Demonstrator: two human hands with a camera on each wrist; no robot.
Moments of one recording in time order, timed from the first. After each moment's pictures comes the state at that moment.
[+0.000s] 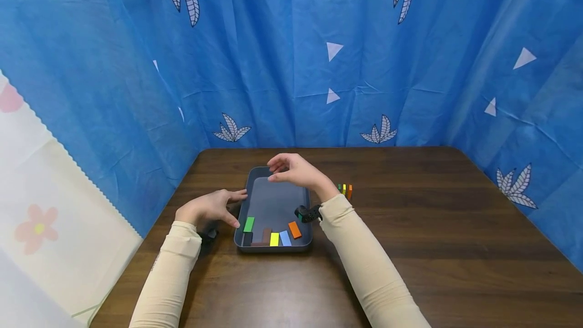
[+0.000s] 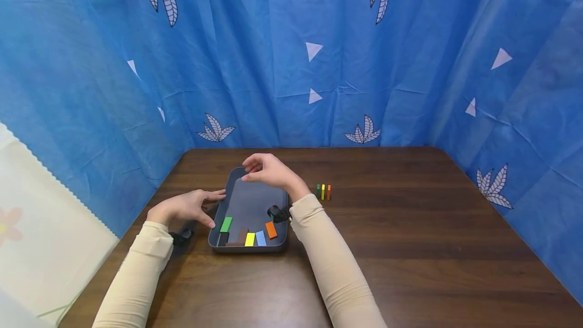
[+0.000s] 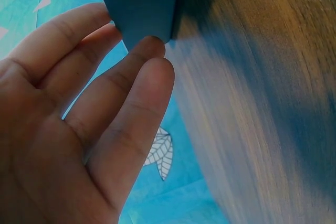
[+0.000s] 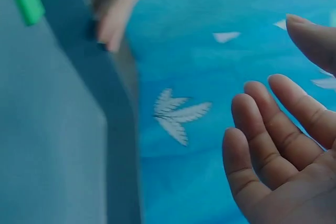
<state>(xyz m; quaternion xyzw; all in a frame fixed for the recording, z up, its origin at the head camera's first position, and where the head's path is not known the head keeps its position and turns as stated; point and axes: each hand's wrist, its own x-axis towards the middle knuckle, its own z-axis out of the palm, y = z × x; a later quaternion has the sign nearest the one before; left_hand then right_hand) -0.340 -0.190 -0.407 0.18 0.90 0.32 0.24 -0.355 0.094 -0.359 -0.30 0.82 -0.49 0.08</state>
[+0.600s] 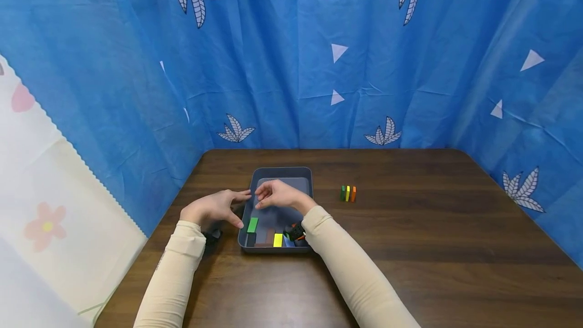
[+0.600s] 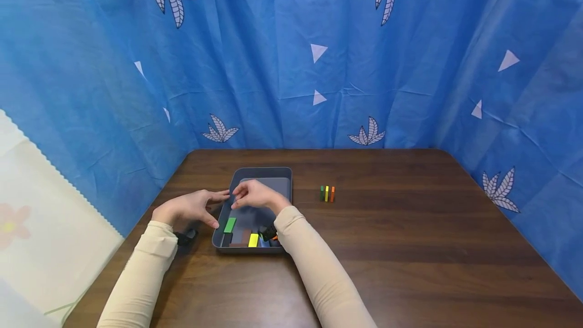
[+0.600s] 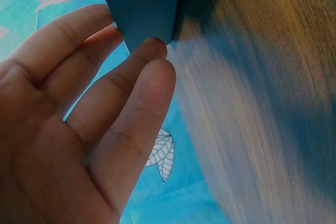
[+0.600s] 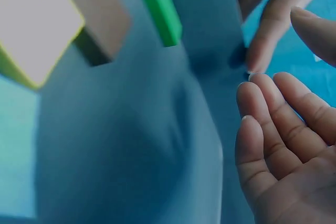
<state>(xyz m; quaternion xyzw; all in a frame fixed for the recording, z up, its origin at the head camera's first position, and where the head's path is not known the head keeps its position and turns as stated) -0.340 -0.191 -0.407 0.22 0.91 0.26 0.22 -0.367 0.040 -0.426 -0.28 0.80 -0.48 0.21</state>
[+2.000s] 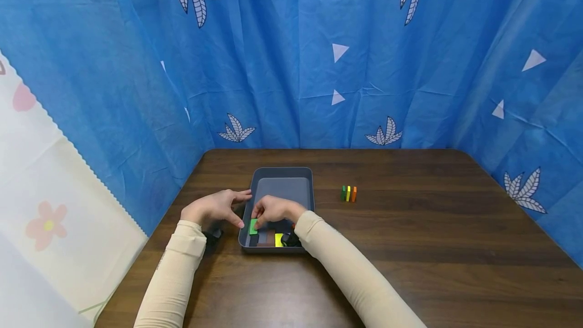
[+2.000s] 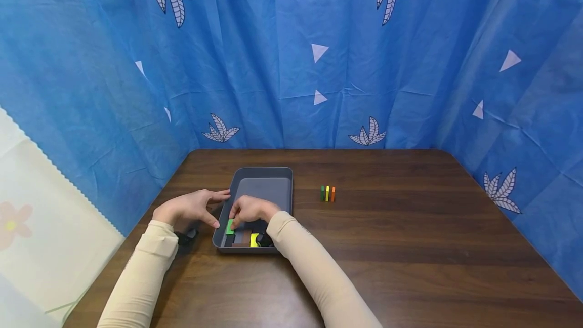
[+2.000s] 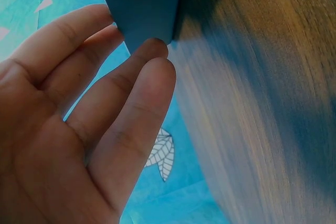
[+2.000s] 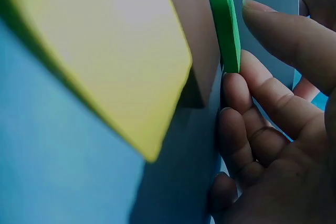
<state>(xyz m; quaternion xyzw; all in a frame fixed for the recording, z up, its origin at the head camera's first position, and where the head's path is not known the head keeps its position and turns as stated) -0.339 -0.192 -0.404 0.26 0.91 0.24 0.20 -0.357 0.019 -0.449 -0.32 0.84 -0.35 0.26</state>
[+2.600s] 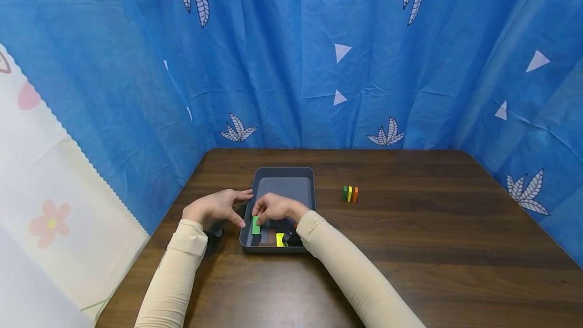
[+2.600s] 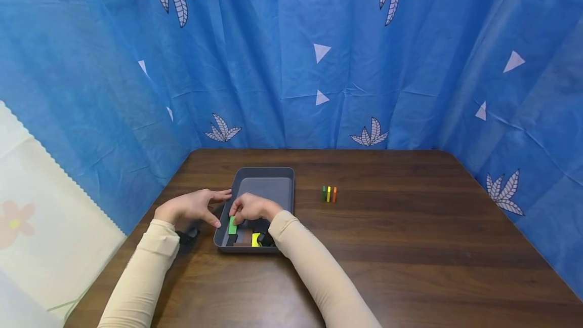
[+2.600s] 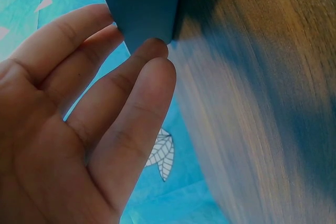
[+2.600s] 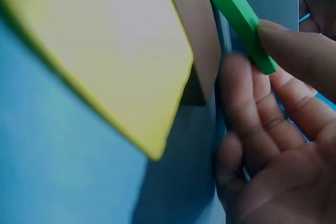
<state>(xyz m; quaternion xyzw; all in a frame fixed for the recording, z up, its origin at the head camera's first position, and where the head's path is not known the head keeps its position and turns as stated) -0.339 -0.192 -0.406 0.25 0.91 0.25 0.21 -0.358 0.022 -0.446 -0.31 0.82 -0.40 0.27</state>
